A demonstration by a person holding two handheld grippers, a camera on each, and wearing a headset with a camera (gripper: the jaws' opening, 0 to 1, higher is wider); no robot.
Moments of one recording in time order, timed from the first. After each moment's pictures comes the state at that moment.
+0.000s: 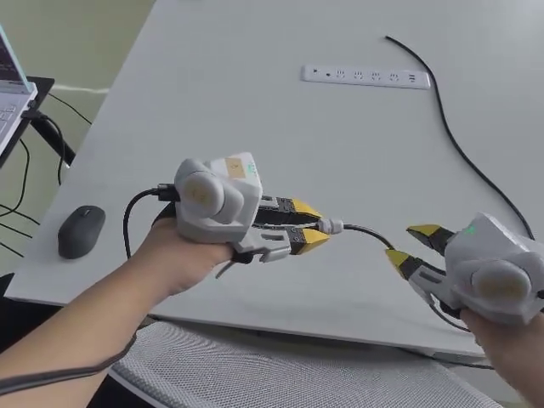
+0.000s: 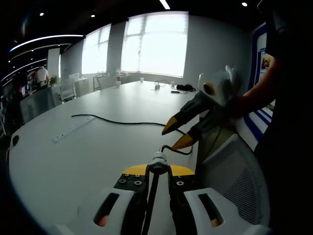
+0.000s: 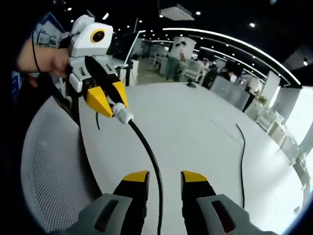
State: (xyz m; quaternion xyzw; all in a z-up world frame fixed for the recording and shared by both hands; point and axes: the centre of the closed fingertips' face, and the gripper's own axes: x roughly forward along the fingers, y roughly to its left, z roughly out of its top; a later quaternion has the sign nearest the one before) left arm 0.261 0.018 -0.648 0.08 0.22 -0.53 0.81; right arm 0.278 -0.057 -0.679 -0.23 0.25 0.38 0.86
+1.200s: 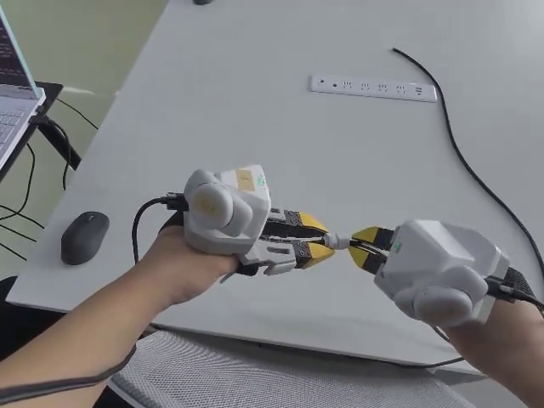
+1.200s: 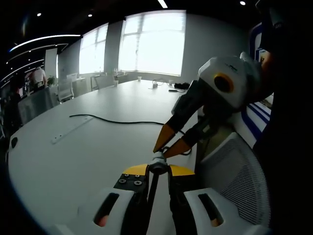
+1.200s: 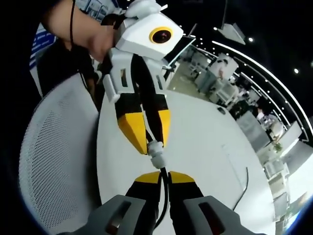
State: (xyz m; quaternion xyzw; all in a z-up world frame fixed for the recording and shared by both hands) left arm 0.262 0.016 -0.651 0.09 0.22 -0.54 0.80; right arm 0.269 0.002 -0.666 -0.36 0.19 0.48 0.78
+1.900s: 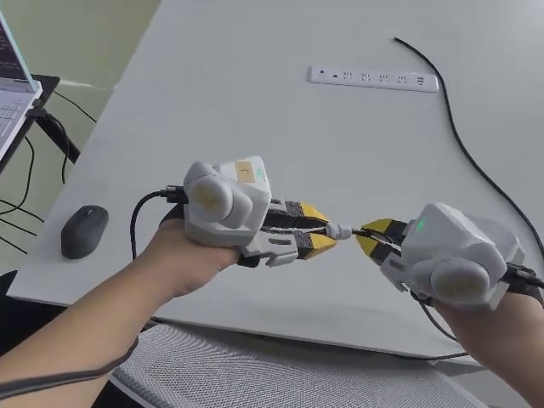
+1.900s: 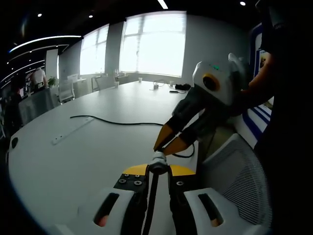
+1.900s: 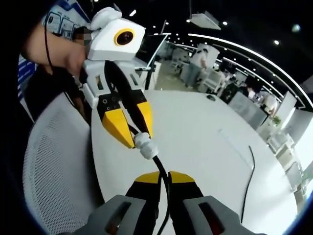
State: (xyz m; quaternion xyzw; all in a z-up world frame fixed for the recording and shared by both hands) left arm 0.266 0.015 -0.650 0.08 0.22 -0.54 0.81; right arm 0.283 -0.016 -0.674 -0.27 0.22 0.44 0.83
